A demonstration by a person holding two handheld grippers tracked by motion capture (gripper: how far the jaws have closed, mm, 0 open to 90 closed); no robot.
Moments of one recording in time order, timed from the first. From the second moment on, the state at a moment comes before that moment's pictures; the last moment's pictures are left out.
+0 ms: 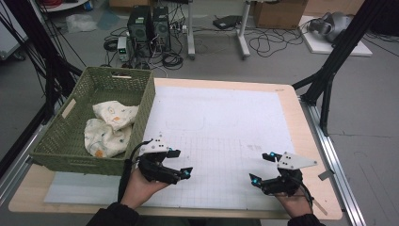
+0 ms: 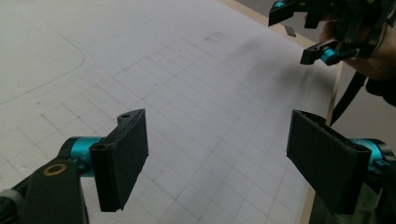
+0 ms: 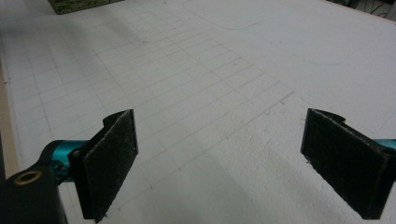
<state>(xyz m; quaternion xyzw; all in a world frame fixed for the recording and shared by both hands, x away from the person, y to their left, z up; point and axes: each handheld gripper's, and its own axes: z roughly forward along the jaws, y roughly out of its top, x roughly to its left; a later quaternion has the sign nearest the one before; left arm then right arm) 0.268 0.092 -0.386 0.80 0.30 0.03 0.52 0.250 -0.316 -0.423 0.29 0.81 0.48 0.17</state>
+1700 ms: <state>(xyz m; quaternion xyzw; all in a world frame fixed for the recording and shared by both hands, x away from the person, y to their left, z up) 0.363 0.108 -0.302 0.78 0.35 -0.06 0.52 0.253 -0.320 -0.420 0.29 0.80 0.49 0.17</state>
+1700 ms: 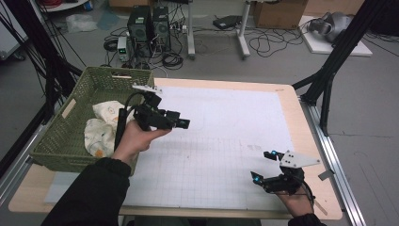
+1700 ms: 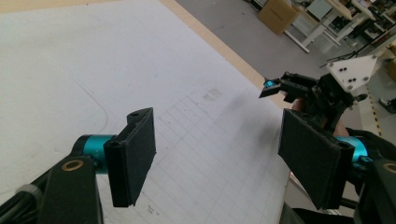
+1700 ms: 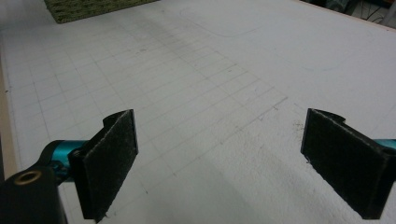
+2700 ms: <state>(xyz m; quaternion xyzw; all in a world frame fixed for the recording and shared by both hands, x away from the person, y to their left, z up) 0.430 0.197 -0.300 0.72 0.45 -0.09 0.52 0.255 -0.321 -0.422 0.29 0.80 0.49 0.17</state>
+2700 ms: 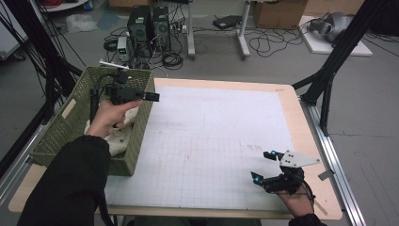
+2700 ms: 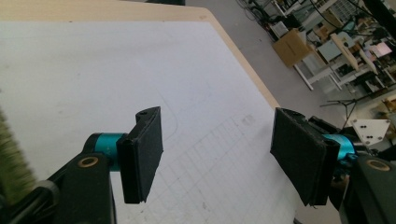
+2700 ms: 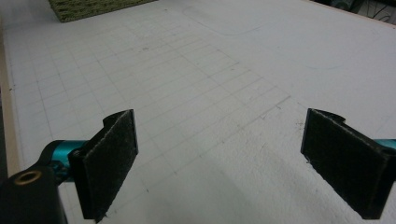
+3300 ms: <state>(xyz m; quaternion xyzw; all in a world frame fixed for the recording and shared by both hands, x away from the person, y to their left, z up) 0.415 0.252 -0.304 0.74 0.50 0.00 0.46 0.254 -0.321 -0.422 0.29 0.81 0.49 0.16</state>
